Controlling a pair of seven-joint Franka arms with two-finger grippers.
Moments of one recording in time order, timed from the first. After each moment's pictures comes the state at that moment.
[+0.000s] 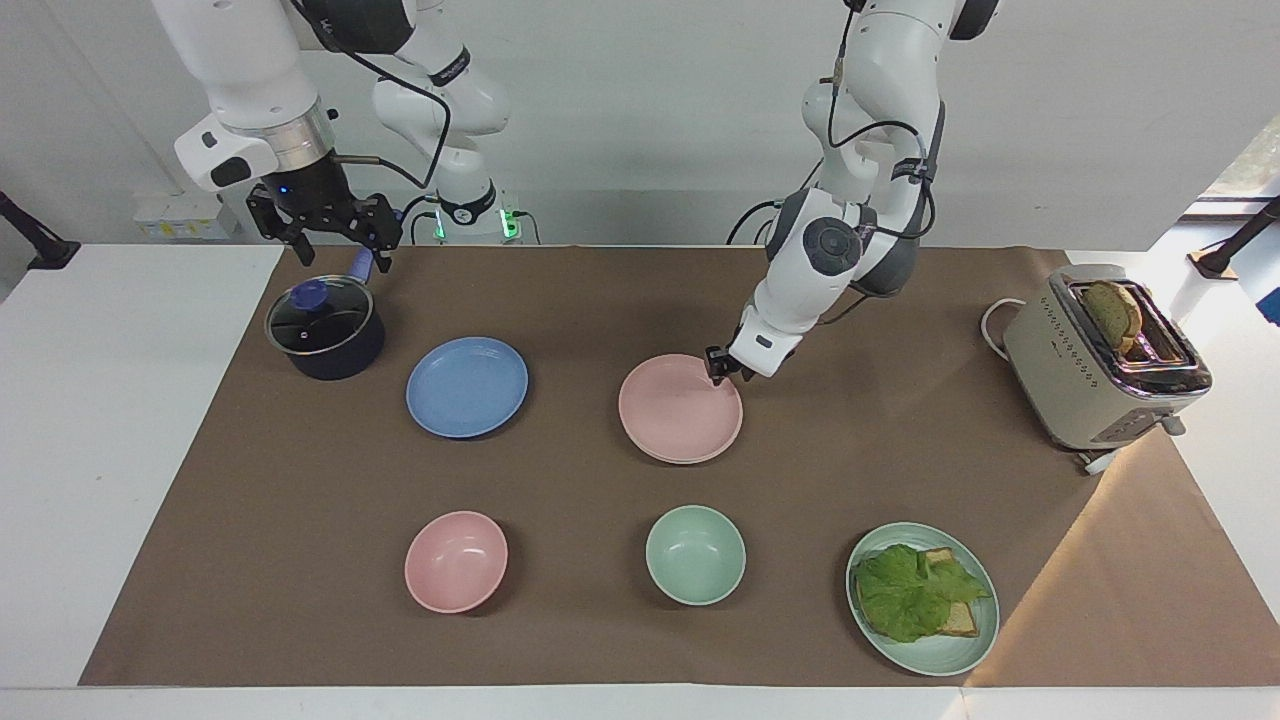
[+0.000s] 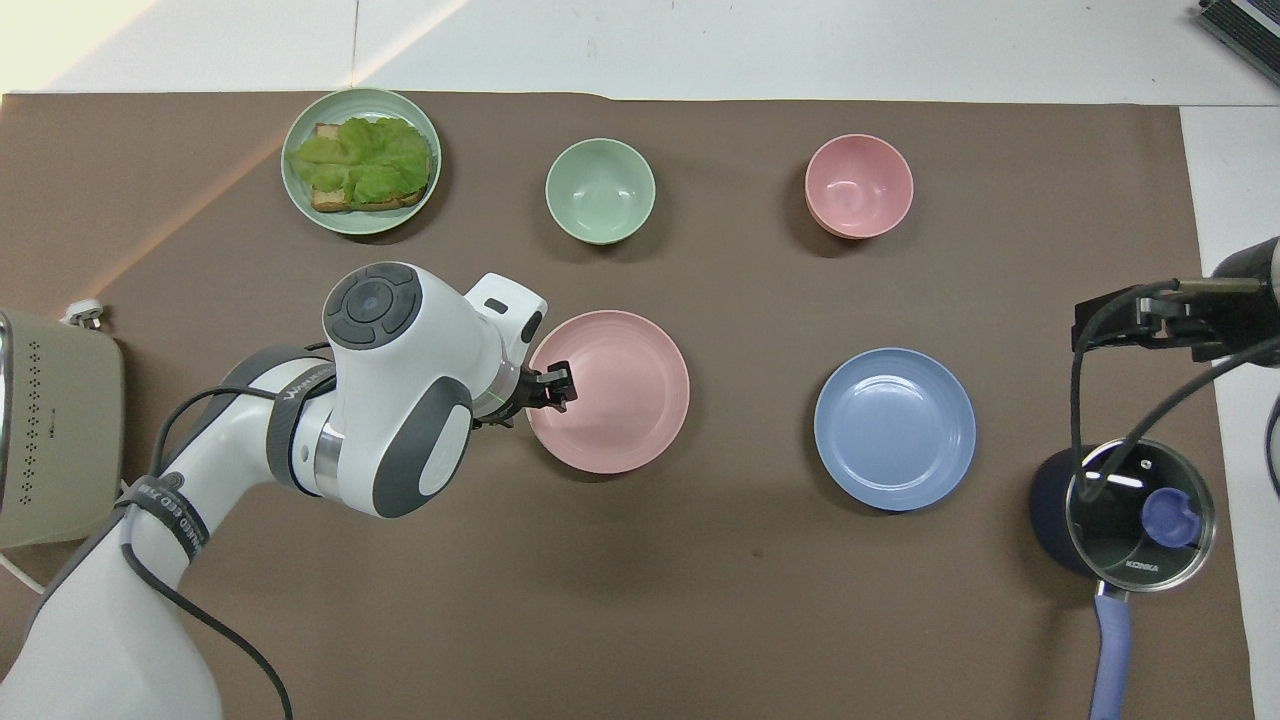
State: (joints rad) left arm -0.27 0.23 -0.25 -1.97 -0.21 2.16 -0.59; right arm -0.06 -0.02 0.10 -1.58 -0.03 1.54 0.14
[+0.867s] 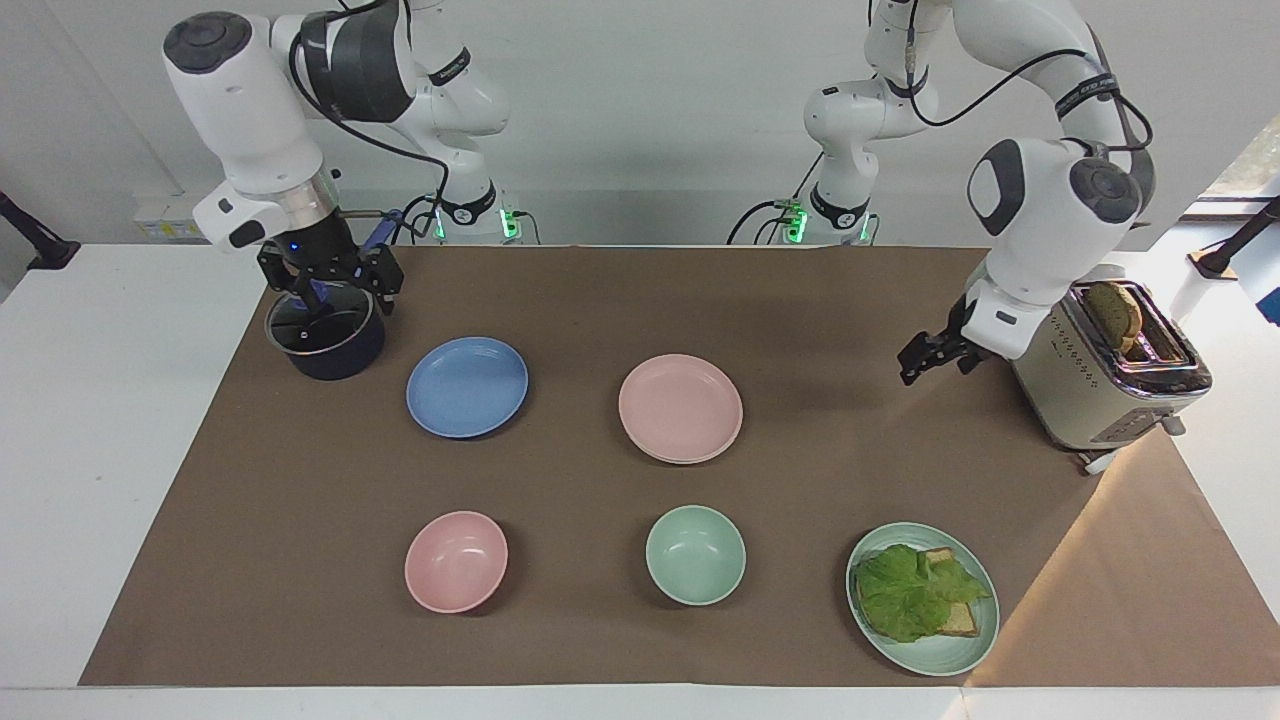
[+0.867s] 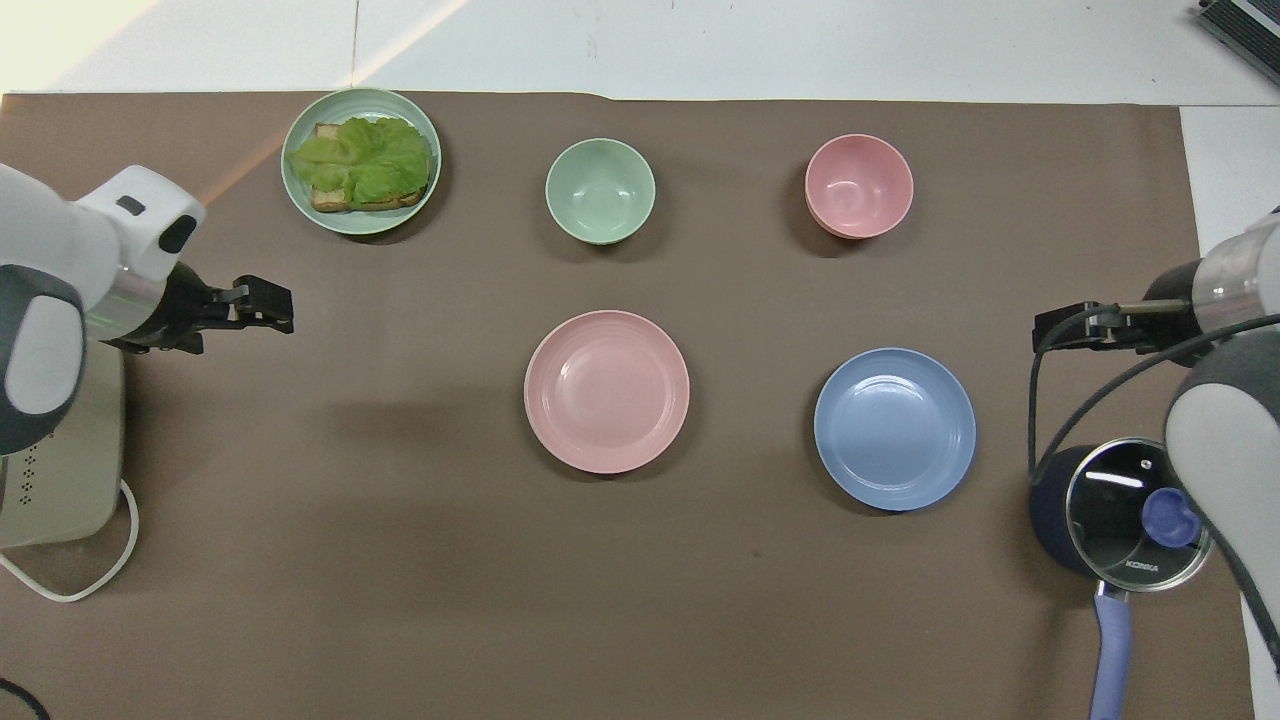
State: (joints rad) left arm 0.14 0.08 -0.21 -1.83 -0.05 1.89 -0.17; right arm -0.11 -0.04 0.09 -1.86 0.01 1.86 0.01
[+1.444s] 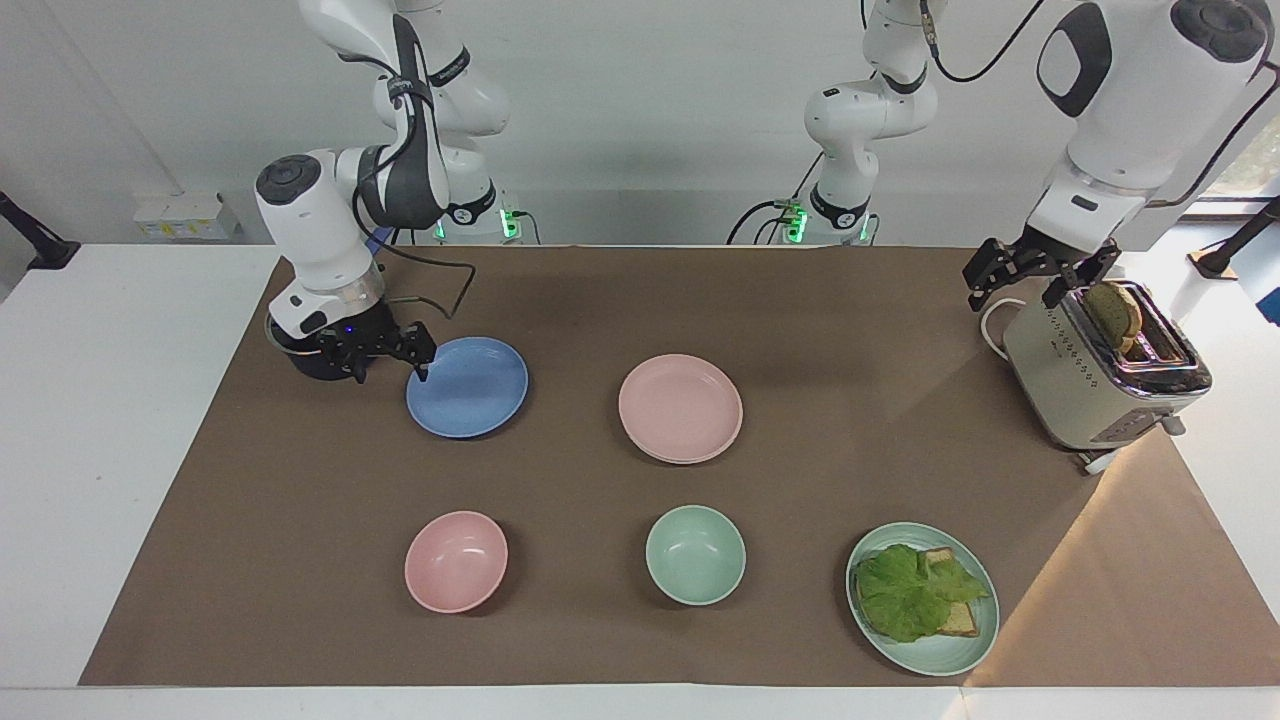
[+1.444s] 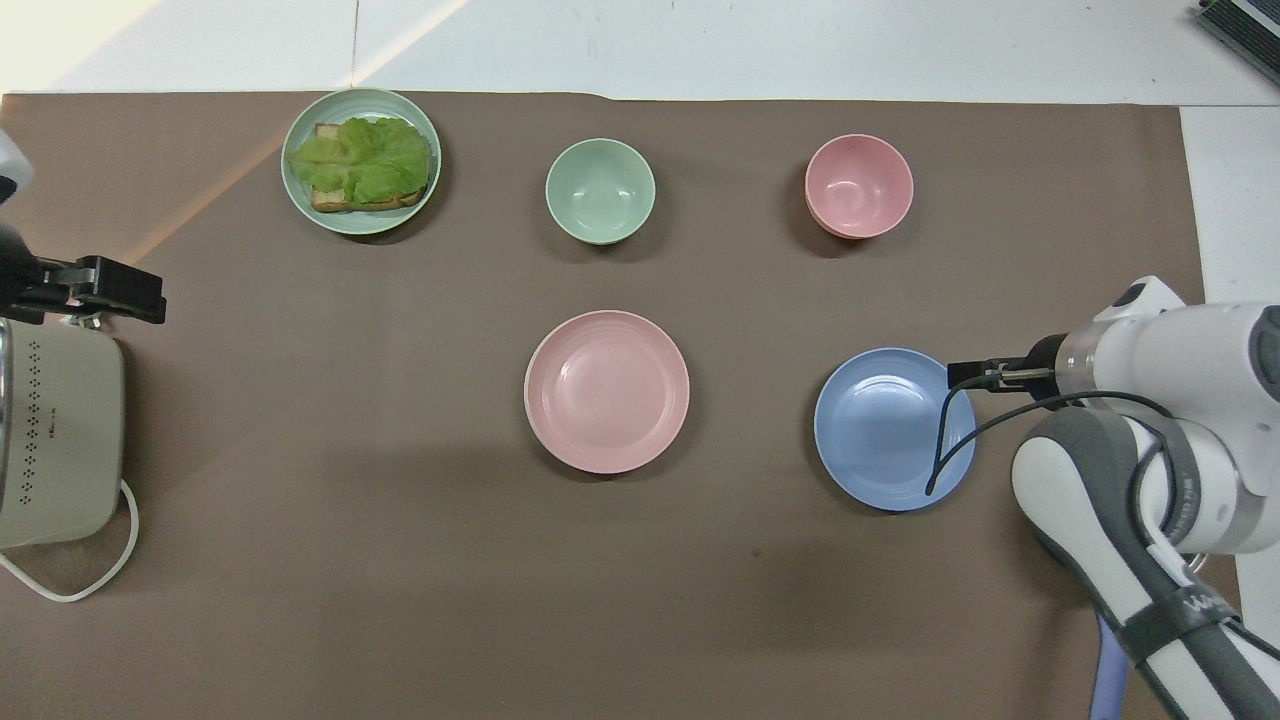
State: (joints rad) left arm 0.15 0.02 -0.23 -1.54 0.04 1.59 -0.02; right arm -0.12 0.01 0.09 -2.24 0.10 2.34 -0.10
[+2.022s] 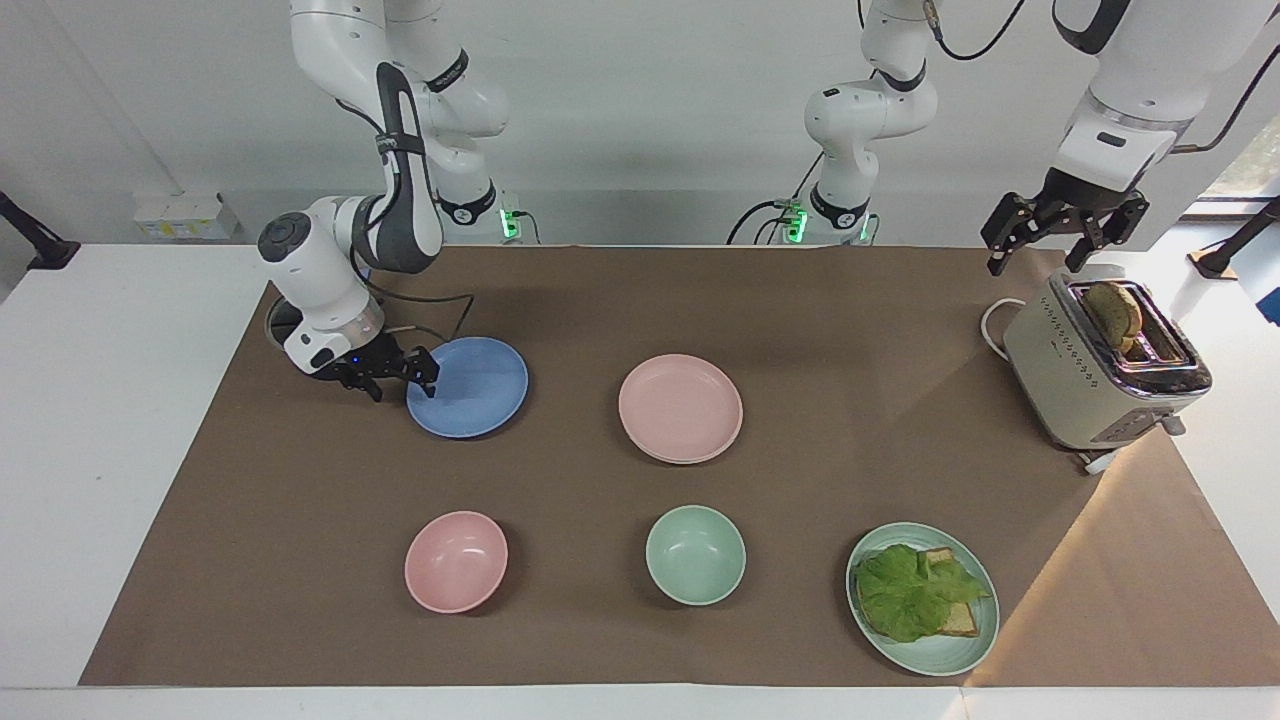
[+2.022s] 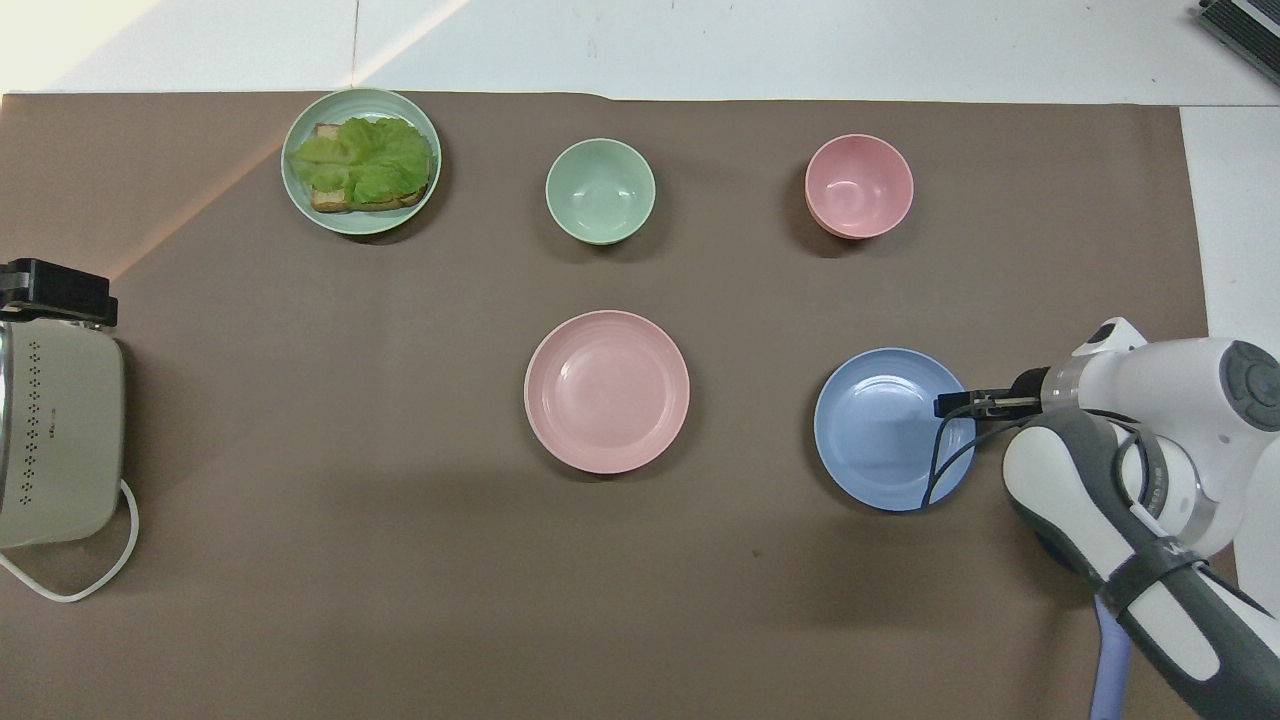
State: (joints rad) left arm 0.16 -0.02 -0.20 -1.53 0.04 1.56 -0.02; right arm -0.17 0.09 0.09 -2.33 0.24 2.42 -0.25
